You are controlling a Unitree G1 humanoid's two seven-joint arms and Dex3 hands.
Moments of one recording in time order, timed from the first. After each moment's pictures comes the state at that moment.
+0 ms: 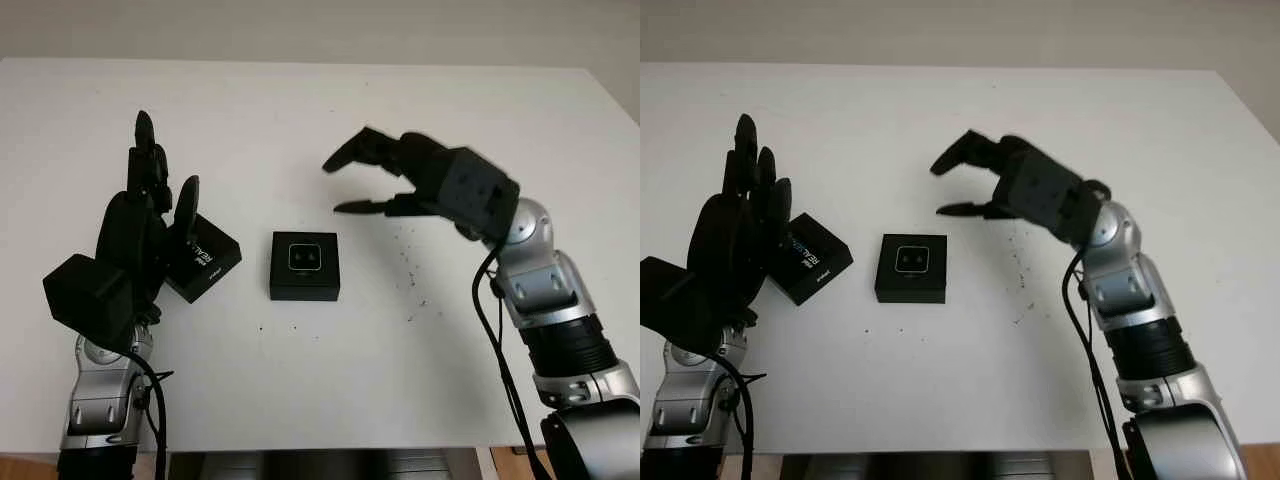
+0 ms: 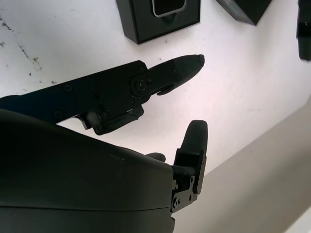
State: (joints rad) left arm -0.17 0.22 0.18 -0.09 -0.06 -0.06 -0.09; right arm -0.68 -0.41 0.10 0.10 -0.20 0.28 0.46
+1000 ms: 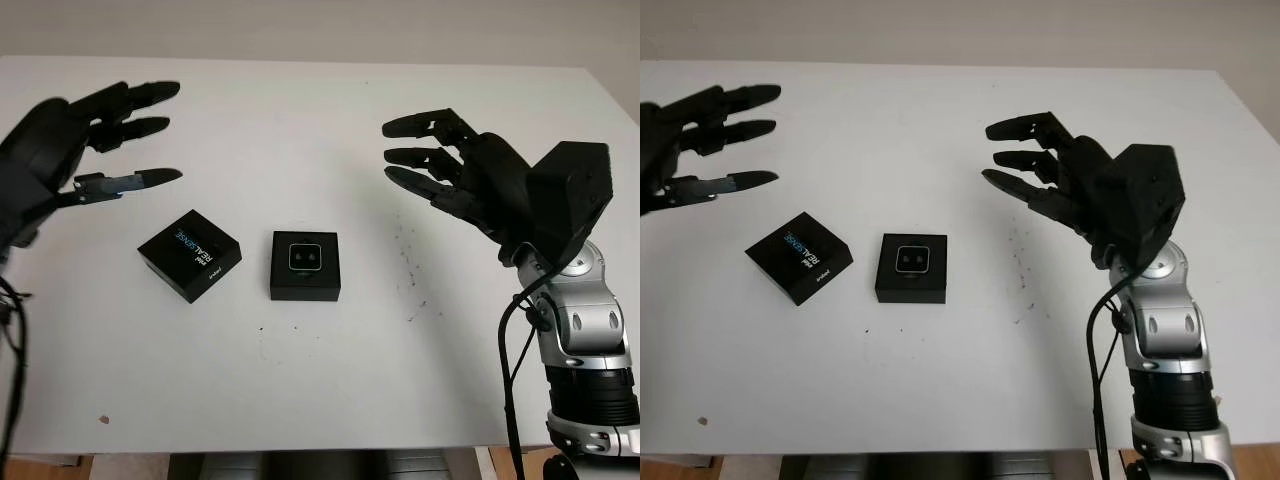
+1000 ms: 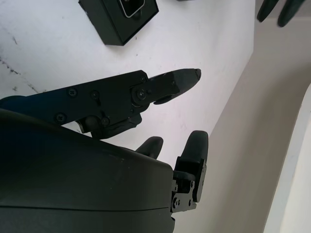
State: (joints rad) left arm -0.55 0.90 0.14 0.28 0.09 -0.25 -0.64; right arm -0.46 -0.37 -0.11 -0.10 0.10 0.42 0.36
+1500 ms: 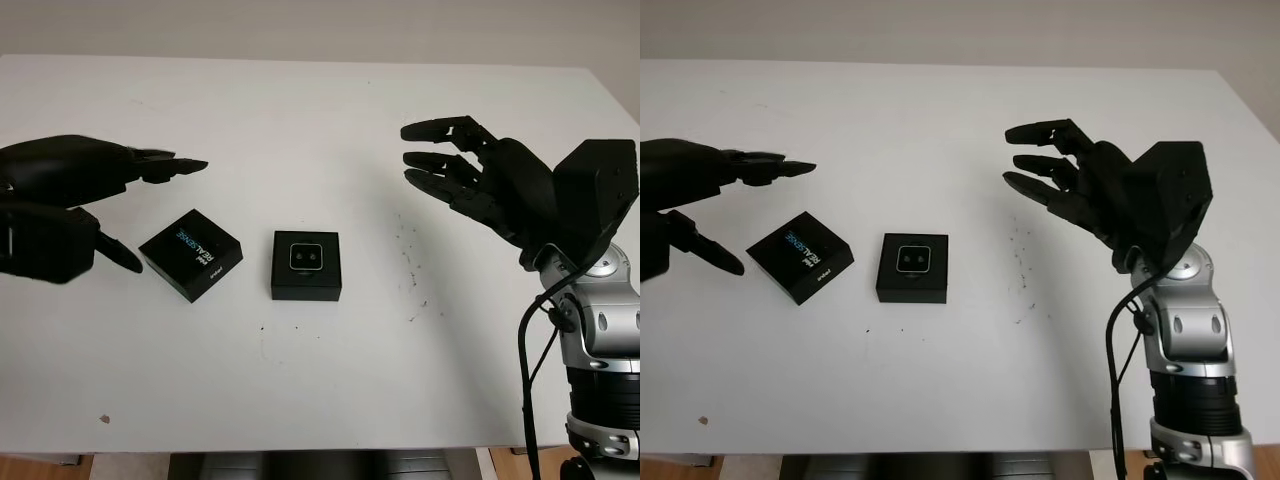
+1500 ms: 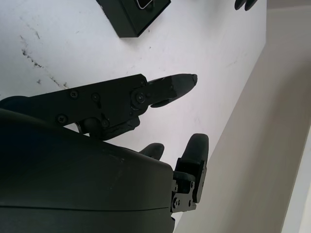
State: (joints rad) left arm -0.68 1.05 -0.11 0.38 0.52 -0.61 -0.68; right arm -0.45 -0.41 -0.13 -0.10 0.10 0.47 0.35
